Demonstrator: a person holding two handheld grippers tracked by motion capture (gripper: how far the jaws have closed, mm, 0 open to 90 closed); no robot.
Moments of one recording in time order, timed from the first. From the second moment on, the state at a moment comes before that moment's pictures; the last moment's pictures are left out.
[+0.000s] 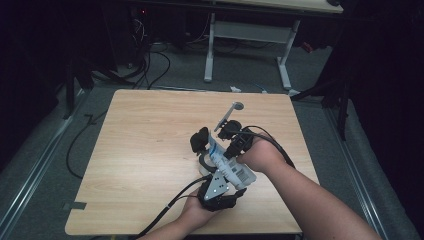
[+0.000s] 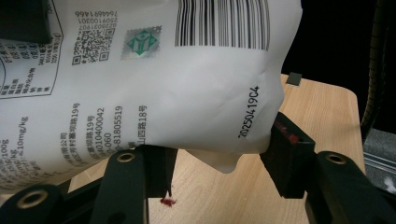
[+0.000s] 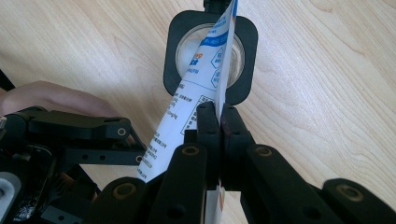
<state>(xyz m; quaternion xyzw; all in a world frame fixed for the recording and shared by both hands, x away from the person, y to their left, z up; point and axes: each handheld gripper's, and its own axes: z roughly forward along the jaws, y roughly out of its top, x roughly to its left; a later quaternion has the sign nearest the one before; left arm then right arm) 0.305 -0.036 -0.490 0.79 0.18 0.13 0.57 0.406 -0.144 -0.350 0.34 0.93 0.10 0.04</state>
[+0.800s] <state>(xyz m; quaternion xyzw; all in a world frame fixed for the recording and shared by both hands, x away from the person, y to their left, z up) 0.304 -0.035 -0.489 0.79 0.18 0.13 0.58 0.405 -0.142 -0.349 0.34 0.93 0.10 0.04</state>
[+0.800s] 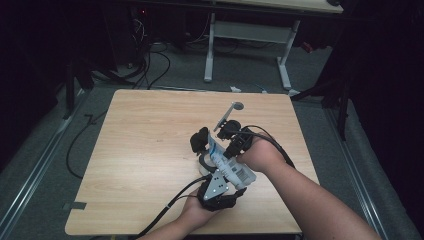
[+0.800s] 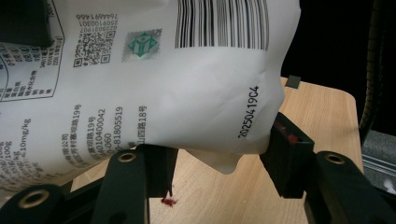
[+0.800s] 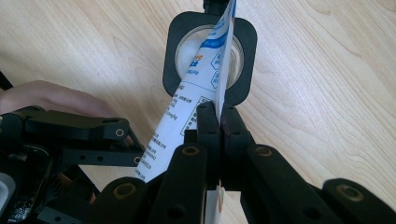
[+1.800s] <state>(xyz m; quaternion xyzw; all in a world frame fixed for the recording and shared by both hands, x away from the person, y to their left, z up) 0.304 -0.035 -0.487 0.79 0.18 0.13 0.58 0.405 -0.143 -0.347 0.34 0.93 0.11 0.04</state>
